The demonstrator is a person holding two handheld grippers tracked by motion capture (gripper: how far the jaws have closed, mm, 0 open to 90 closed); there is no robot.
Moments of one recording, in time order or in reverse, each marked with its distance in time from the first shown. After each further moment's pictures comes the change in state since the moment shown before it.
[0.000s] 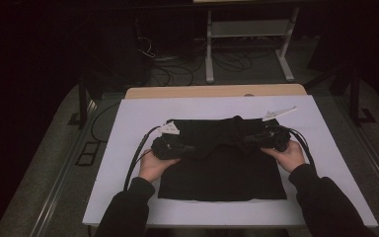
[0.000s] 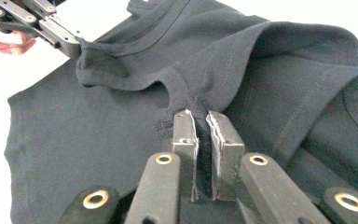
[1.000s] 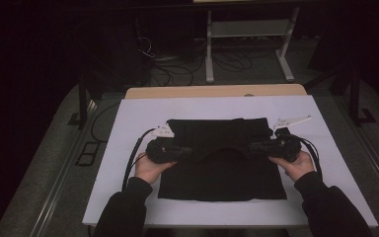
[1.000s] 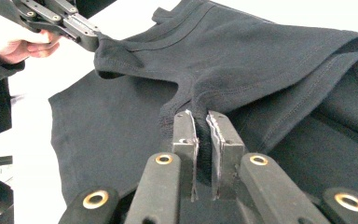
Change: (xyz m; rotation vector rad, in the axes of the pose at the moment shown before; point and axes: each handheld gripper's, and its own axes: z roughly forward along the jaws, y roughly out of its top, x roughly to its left) left arm -0.014 -0.005 -0.018 -0.035 0.000 0.012; right arm 0.023 -0.022 -0.028 -0.058 0.039 0.029
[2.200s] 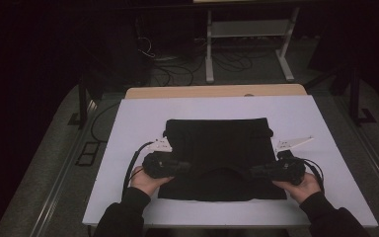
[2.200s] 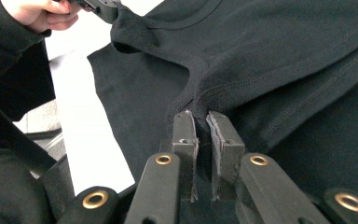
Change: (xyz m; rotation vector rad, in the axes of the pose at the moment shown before) left arm -0.029 -0.024 -0.011 0.049 -0.034 -0.010; right arm 0.036 -0.042 -0.007 0.072 0.068 0.008
